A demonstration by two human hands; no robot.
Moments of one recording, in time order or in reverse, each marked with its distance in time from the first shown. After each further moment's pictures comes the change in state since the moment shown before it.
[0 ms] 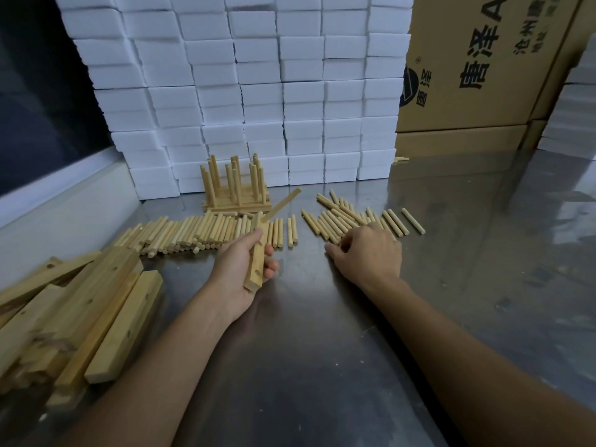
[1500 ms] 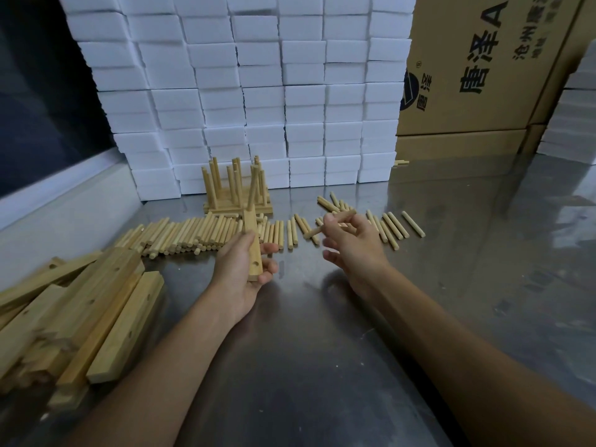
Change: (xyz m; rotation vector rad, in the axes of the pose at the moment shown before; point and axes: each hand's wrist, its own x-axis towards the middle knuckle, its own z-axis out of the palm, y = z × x) left_hand -0.001 -0.004 0.003 -0.032 0.044 0.064; right_hand -0.010 -0.021 -0.015 1.385 -0.233 0.202
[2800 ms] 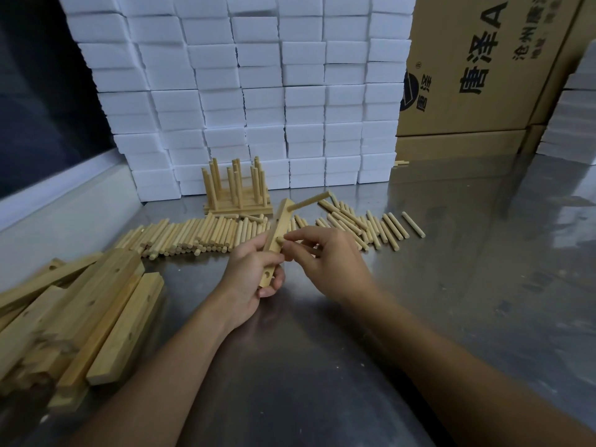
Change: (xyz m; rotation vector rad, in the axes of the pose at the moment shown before) left_hand 0.001 -0.010 -0.004 0.243 -0.297 0.102; right_hand -0.013 0.013 0.016 -0.764 -0.135 -0.635
